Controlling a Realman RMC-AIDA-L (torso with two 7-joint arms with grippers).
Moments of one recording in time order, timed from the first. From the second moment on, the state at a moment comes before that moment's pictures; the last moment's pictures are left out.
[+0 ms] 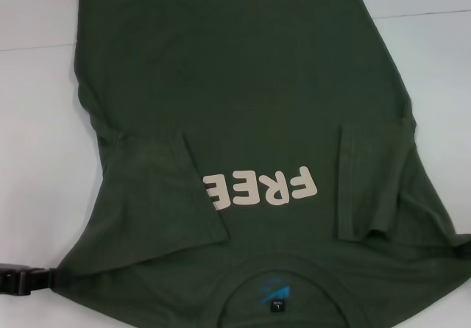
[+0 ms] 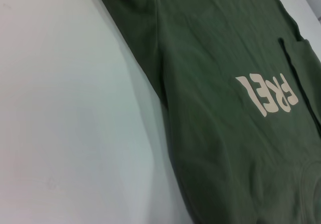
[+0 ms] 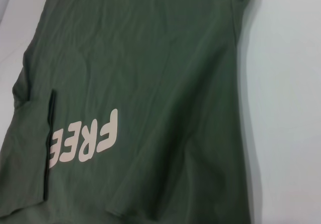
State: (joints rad) left arm -0.49 -2.06 0.38 0.75 2.62 1.69 -1.95; right arm 0.26 1.95 -0.29 -0.71 -2.45 -1.65 2.01
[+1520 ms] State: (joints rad) left arm -0.50 -2.06 0.38 0.75 2.61 1.70 -1.95; right arm 0.26 1.95 -0.29 -0.70 -2.46 -1.63 2.02
